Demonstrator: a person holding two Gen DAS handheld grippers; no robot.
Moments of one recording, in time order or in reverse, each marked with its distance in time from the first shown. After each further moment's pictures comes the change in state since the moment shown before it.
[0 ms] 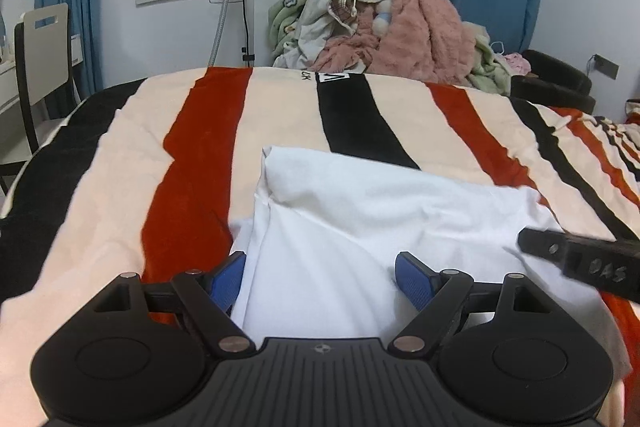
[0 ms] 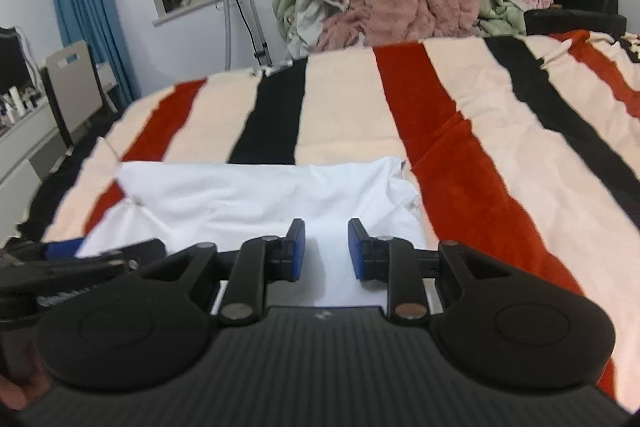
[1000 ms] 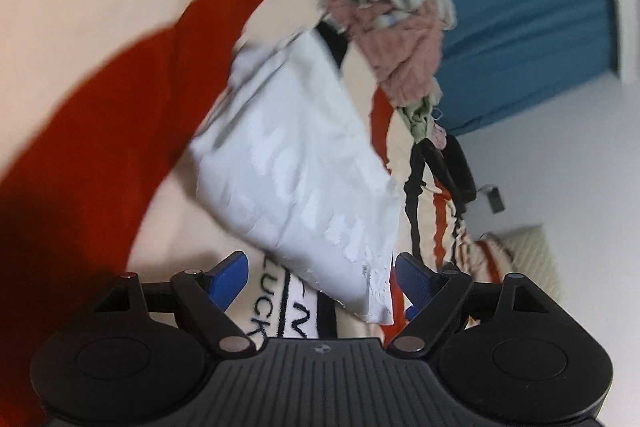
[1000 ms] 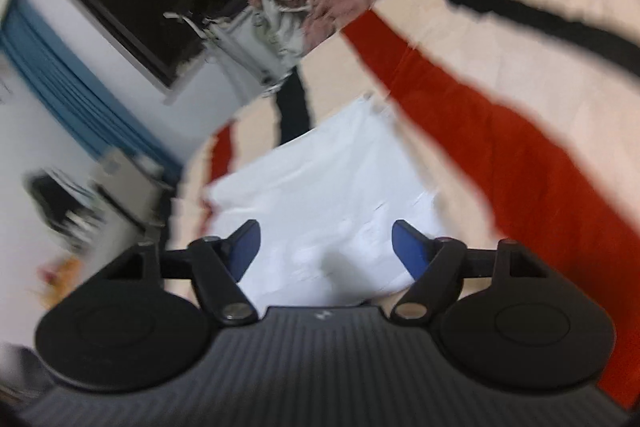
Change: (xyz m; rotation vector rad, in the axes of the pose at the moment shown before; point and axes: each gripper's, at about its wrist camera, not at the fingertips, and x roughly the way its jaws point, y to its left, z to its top) left arm -0.077 0.078 -0.092 -0.807 0.203 -0.518; right arm -0.099 -0.043 -0.054 0.565 0.048 0.255
